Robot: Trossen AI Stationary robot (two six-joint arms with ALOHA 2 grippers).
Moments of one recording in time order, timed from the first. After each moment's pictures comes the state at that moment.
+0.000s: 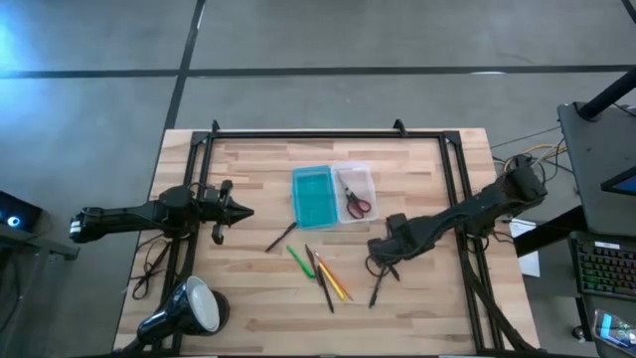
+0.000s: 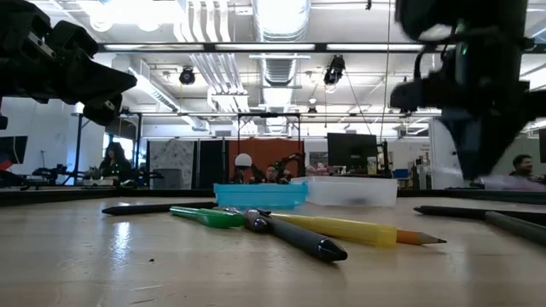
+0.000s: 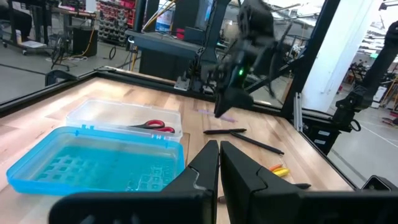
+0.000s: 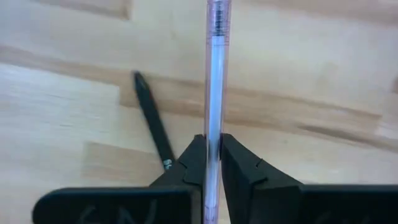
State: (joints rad) left arm 0.12 0.11 0.01 0.03 0.13 -0.22; right arm 0.35 1.60 0.95 -0.92 0.17 1.76
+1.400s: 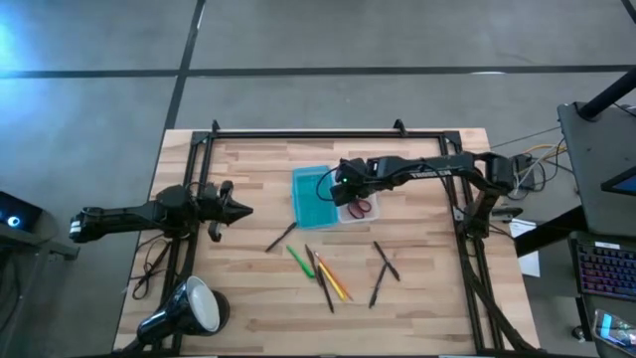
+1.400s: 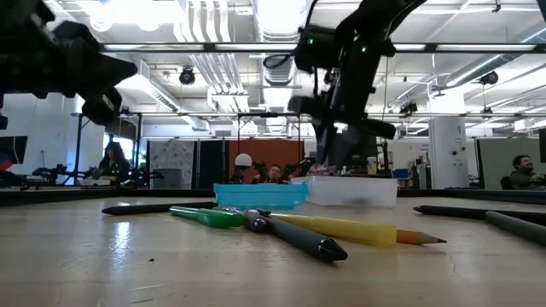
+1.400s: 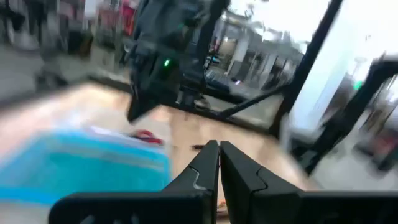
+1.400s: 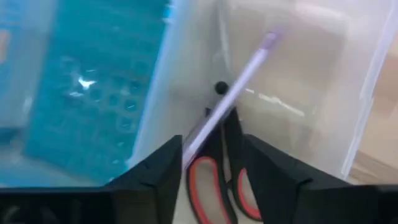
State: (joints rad) left arm 0.12 0.11 0.01 0.10 0.13 -0.41; right arm -0.21 1.77 1.22 -0.66 0.16 0.96
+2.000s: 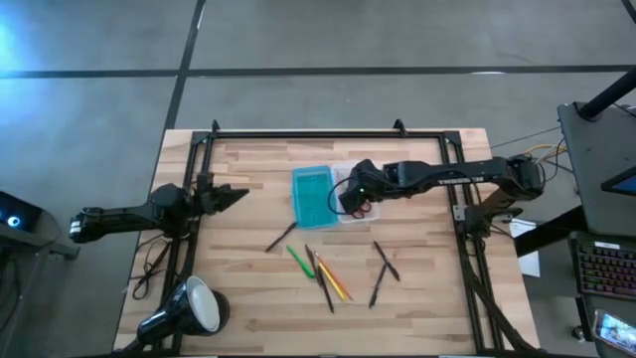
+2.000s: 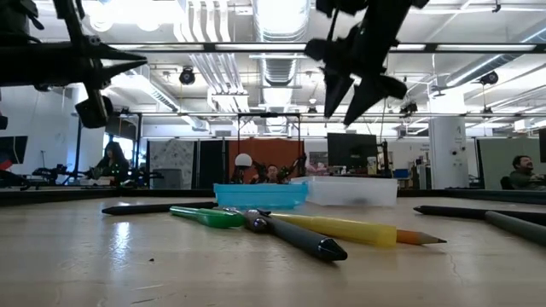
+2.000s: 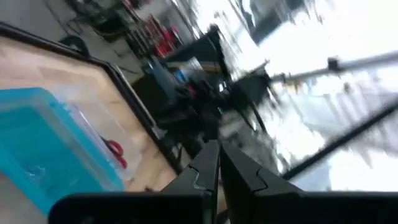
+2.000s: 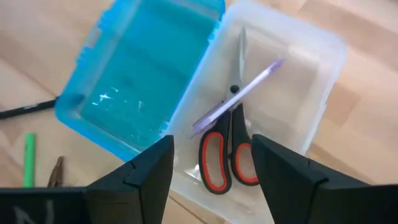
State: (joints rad) left arm 0.12 0.11 0.02 0.23 -0.12 -1.02; right arm -0.07 1.57 1.22 -0.76 0.30 0.88
